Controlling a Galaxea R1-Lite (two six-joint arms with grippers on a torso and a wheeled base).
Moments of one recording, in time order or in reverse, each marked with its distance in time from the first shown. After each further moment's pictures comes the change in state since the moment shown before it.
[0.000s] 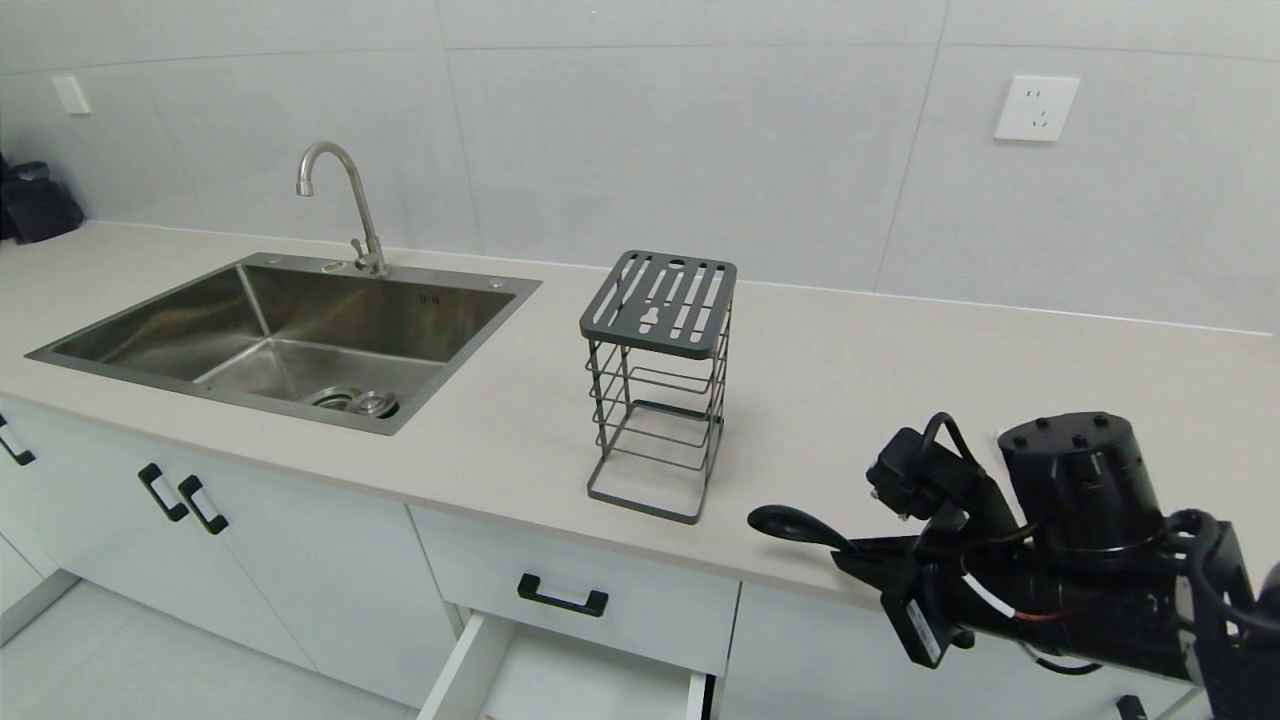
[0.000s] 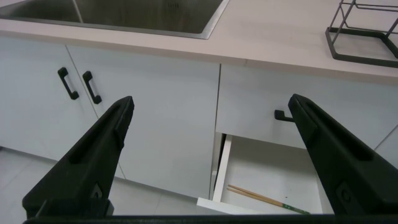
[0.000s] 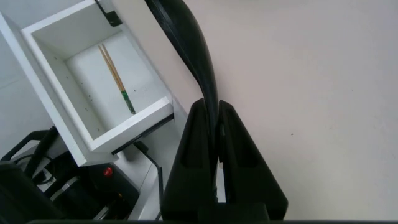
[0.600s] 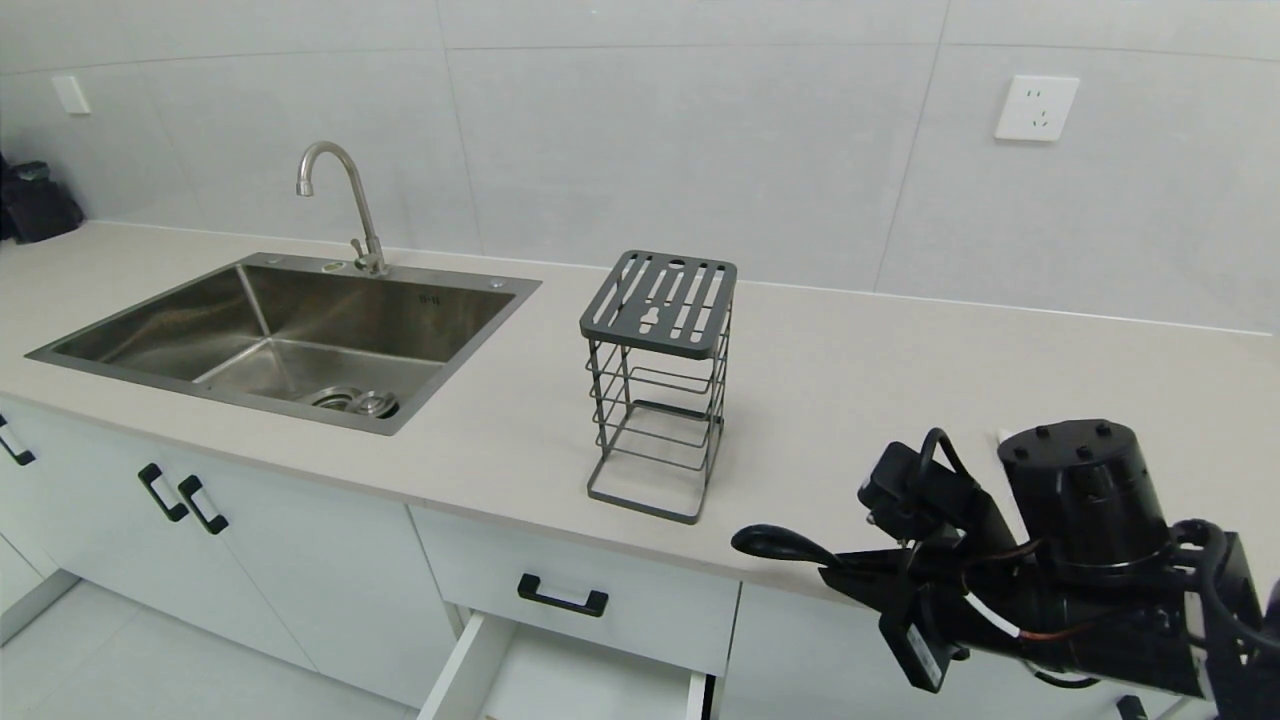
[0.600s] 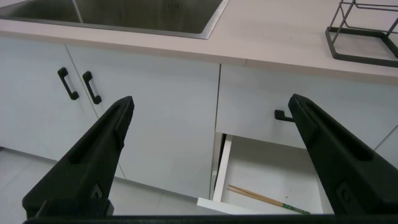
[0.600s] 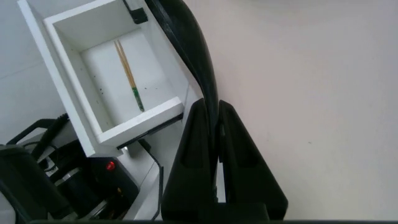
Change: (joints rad) left arm 0.000 0.000 0.000 0.000 0.000 0.000; right arm 0.048 -0.011 0.006 0.002 0.046 -0.044
